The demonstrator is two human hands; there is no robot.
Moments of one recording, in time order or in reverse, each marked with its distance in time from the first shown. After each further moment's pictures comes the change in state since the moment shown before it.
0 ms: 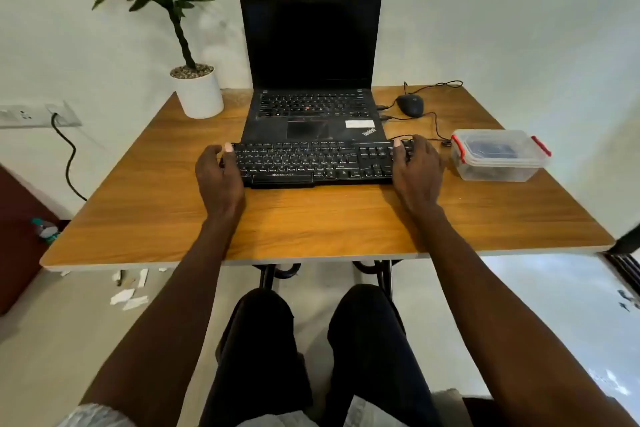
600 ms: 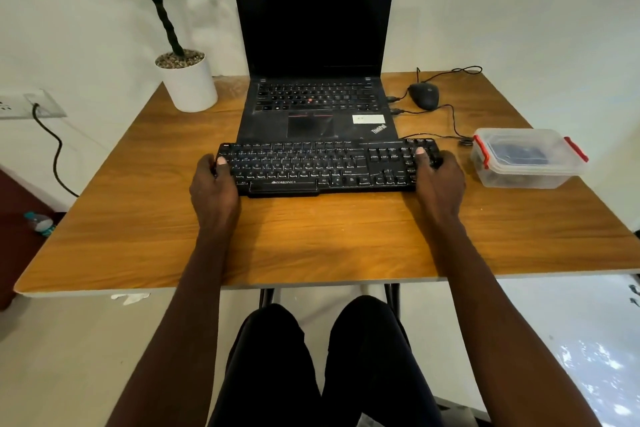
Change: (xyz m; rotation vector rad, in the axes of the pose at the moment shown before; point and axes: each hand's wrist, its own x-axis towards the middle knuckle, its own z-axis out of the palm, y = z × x) left_hand 0.015 -0.014 0.013 0.051 -0.076 -0.190; right_hand 0.018 0.021 0.019 0.223 -0.018 0.361
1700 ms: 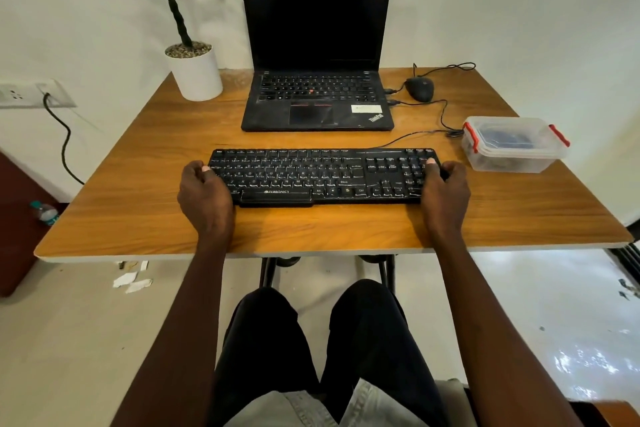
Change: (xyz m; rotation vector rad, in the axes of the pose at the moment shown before) left_hand -0.047 0.002 -0.033 -0.014 0.233 -0.097; right_hand -0.061 0.009 -0.036 0.266 0.068 0.013
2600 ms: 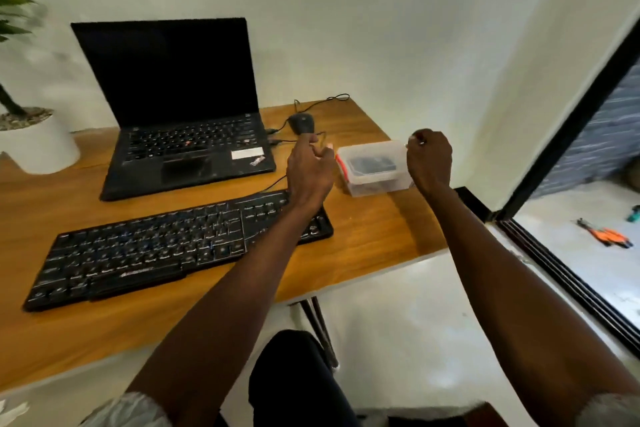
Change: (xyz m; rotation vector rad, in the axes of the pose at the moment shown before) left_hand -0.196 0.174 0.220 -0.140 -0.715 0.410; right_hand 0.176 -0.002 -0.143 -0.416 0.181 -0.199
